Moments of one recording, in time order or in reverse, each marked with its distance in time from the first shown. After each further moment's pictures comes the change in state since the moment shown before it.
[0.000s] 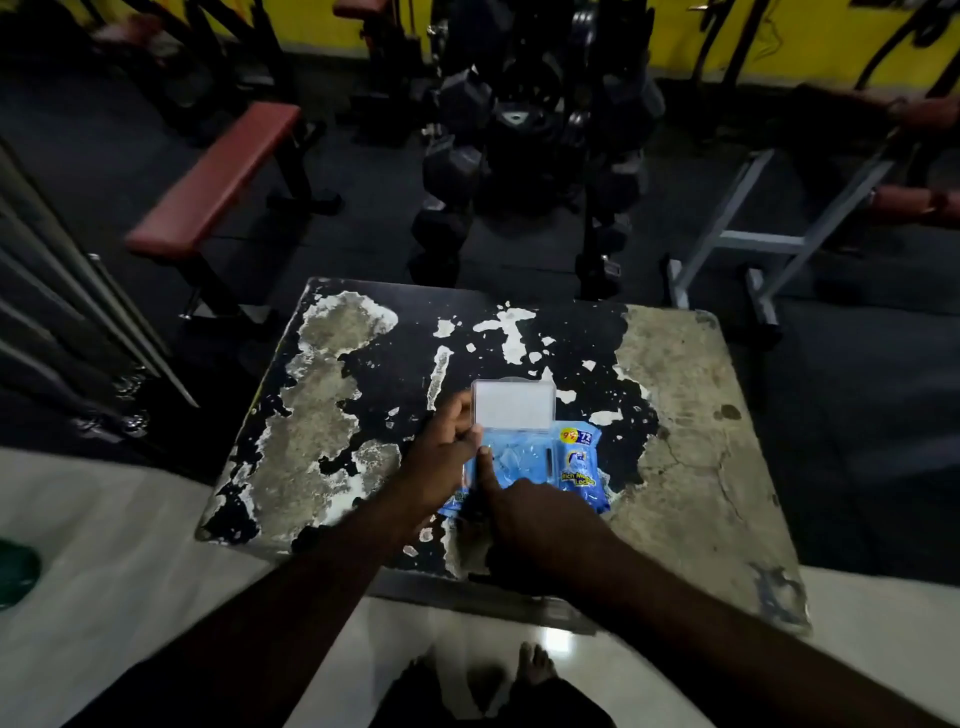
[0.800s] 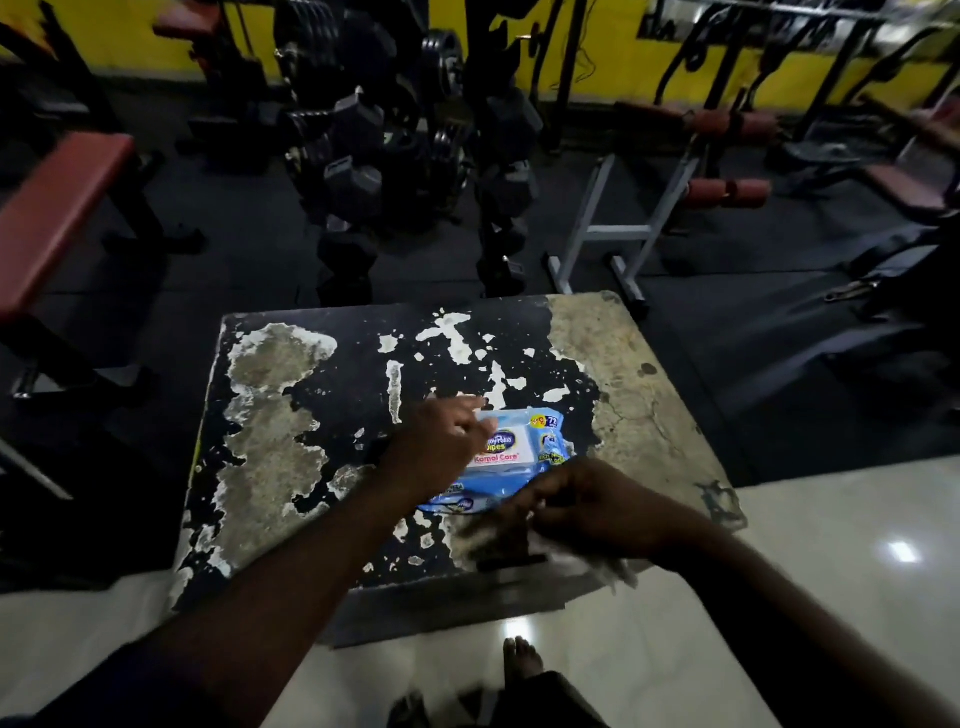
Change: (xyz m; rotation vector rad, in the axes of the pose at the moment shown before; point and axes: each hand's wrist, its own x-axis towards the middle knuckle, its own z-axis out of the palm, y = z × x) left_hand 0.004 0.042 -0.014 0.502 -0.235 0.323; right_hand -0.059 0.023 0.011 0.868 0.236 0.016
